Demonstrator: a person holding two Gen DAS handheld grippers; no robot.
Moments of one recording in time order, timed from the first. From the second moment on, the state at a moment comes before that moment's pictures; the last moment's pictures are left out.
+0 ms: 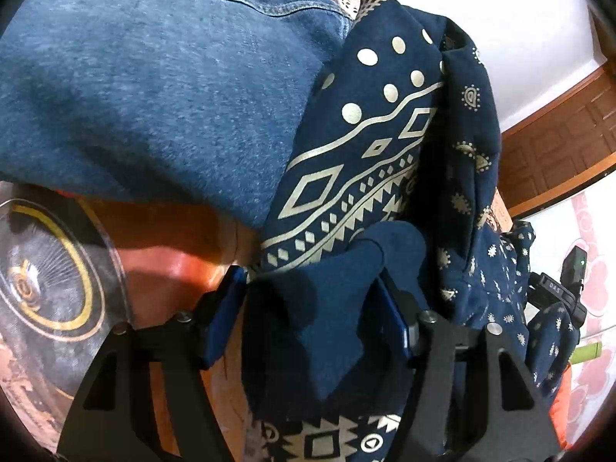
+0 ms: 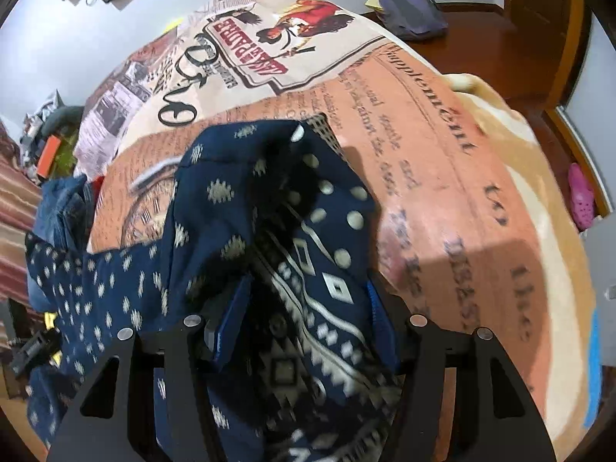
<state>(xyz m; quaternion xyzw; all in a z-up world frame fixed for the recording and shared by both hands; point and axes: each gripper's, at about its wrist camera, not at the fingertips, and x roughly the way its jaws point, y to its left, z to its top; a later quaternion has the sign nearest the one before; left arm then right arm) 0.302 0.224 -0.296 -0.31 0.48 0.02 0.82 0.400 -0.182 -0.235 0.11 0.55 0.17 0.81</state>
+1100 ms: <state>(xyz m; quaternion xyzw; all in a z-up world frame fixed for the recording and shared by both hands) 0.308 0.201 -0.099 -0.17 0.32 0.01 0.93 0.406 -0.118 -0.069 0.12 0.38 0.25 0.88</state>
